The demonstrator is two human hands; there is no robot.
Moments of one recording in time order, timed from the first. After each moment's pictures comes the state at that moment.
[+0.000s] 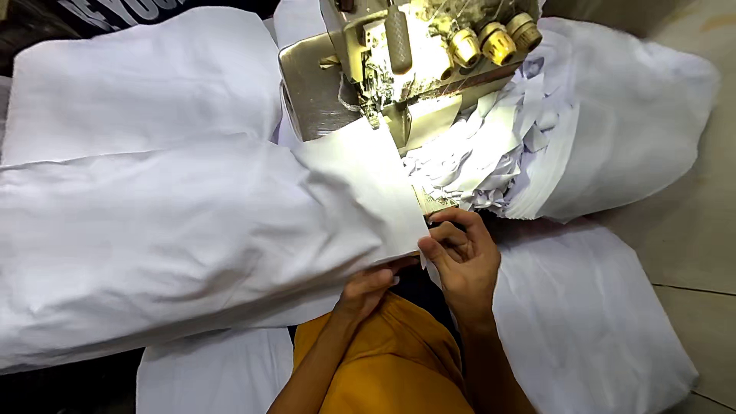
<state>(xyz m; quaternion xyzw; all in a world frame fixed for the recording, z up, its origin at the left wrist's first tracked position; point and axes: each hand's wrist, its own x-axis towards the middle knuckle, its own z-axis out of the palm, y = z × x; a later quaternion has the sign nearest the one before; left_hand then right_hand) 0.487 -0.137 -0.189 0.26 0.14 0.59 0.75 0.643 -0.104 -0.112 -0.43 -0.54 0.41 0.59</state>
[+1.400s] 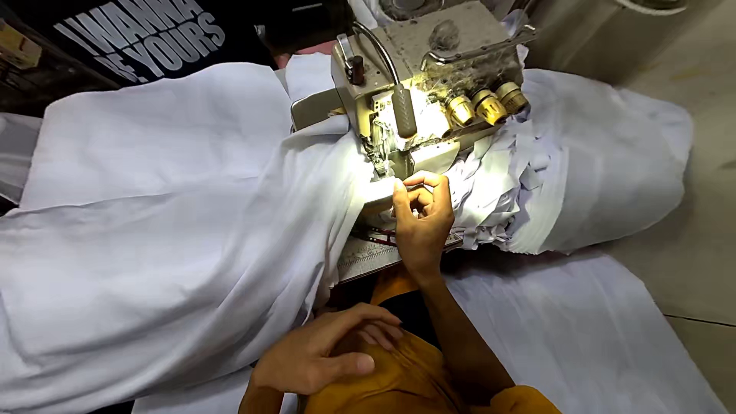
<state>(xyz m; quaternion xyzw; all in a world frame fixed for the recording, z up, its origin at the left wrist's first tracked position) 0.383 -0.108 -0.097 0.65 0.17 0.25 0.70 0.575 0.002 -0.103 -0.54 -0.52 0.23 0.62</state>
